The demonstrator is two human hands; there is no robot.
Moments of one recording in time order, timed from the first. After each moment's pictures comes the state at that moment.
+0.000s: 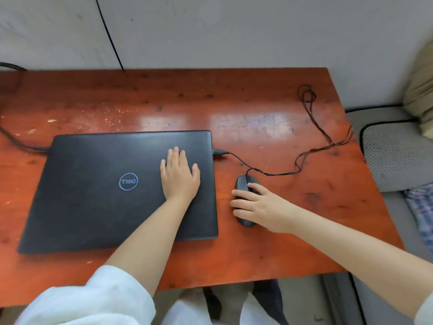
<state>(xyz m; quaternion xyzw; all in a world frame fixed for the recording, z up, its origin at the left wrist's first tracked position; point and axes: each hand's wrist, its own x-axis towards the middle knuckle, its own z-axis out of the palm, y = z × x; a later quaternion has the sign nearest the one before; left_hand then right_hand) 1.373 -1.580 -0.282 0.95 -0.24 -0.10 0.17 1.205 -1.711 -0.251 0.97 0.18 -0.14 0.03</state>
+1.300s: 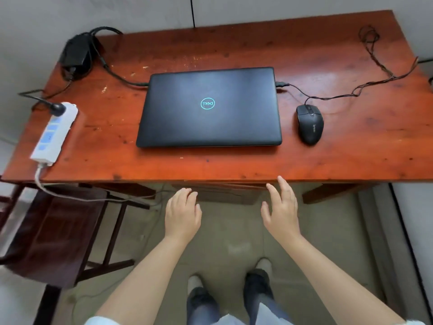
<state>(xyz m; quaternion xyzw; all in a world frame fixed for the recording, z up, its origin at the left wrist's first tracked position) 1.240 -1.281 -0.284 0.95 -0.29 -0.11 0.10 1.110 -1.452 -0.301 0.89 -0.34 0.08 -0.29</state>
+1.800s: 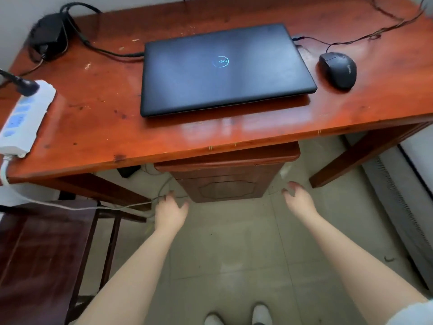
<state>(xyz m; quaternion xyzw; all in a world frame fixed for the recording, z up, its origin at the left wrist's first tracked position) 1.309 -1.178 -0.393 0.94 -0.12 -0.26 0.17 1.127 -1.391 -0.411 0.73 -0.54 -0.03 -0.42</state>
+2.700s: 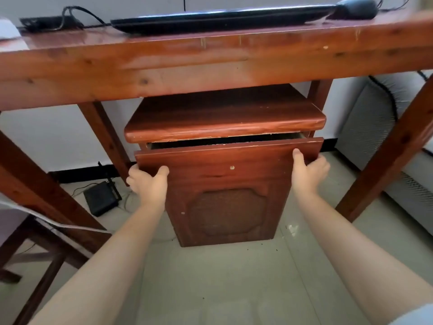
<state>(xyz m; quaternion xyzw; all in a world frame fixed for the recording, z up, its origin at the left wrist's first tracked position) 1.357 -1.213 -0.565 0.80 -0.01 -0.01 0.61 1.185 -1.405 -0.570 0.55 -0.54 0.48 -0.41</state>
